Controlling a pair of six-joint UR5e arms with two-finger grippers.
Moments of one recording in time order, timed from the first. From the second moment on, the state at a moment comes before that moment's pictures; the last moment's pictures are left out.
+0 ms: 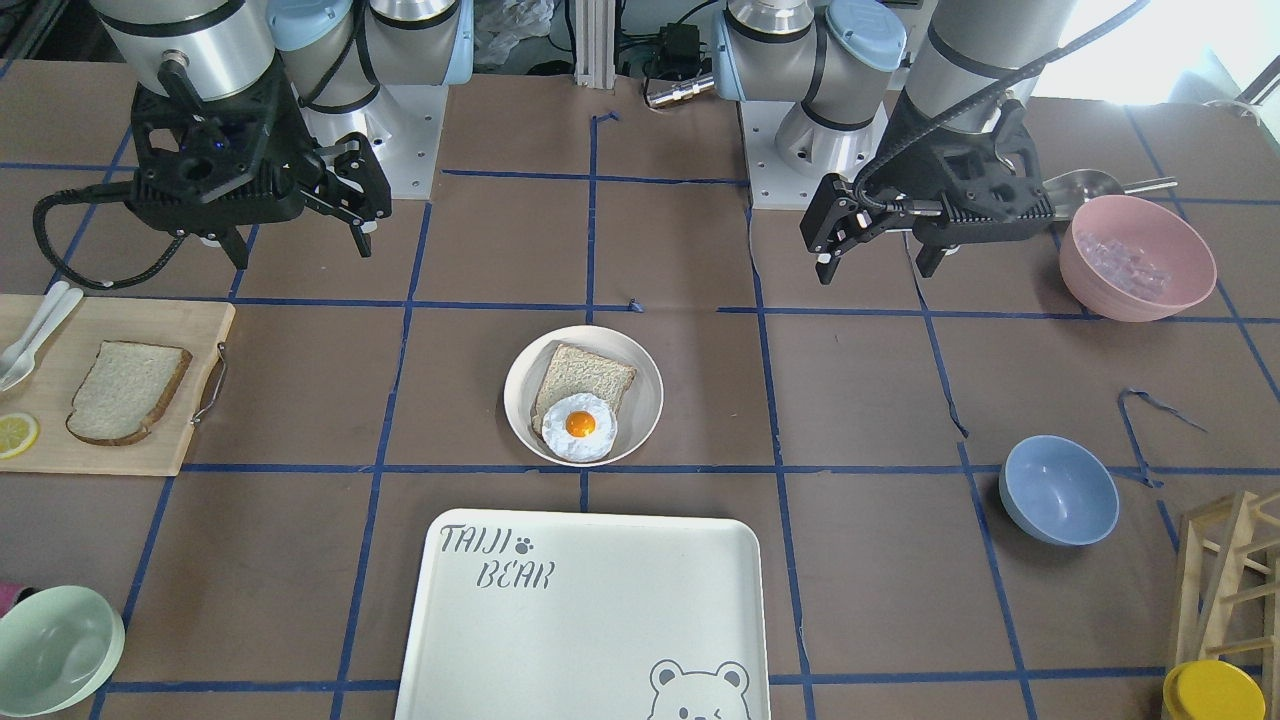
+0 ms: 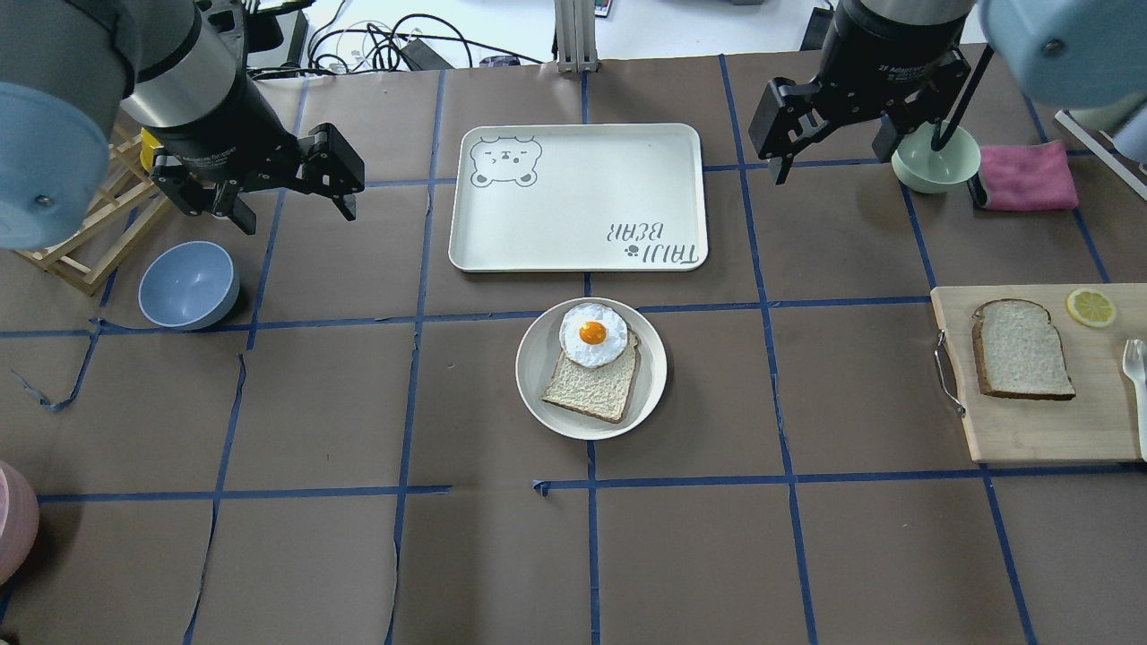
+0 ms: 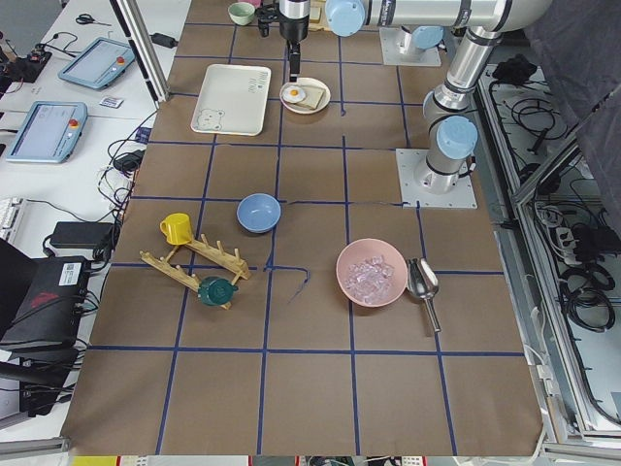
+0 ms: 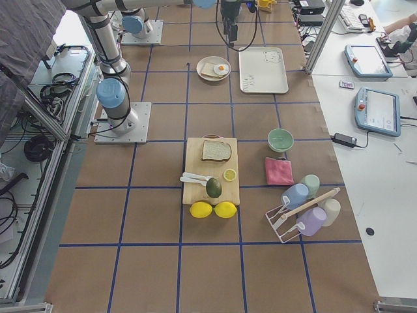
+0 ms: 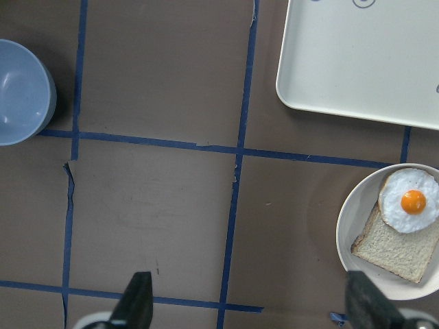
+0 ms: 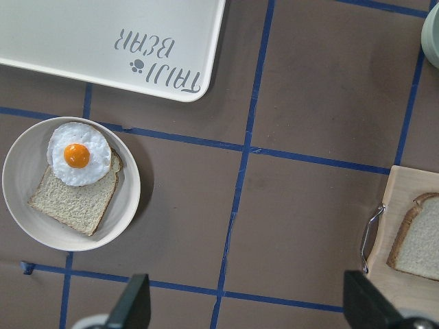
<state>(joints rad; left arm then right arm) -1.56 -1.54 -1.62 -1.49 1.57 -0.10 1.63 -1.52 1.45 -1.53 -1.59 -0.12</state>
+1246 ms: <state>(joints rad) -1.56 -1.54 -1.62 -1.49 1.57 -0.09 1.62 -1.53 1.45 -1.54 -1.60 -0.09</state>
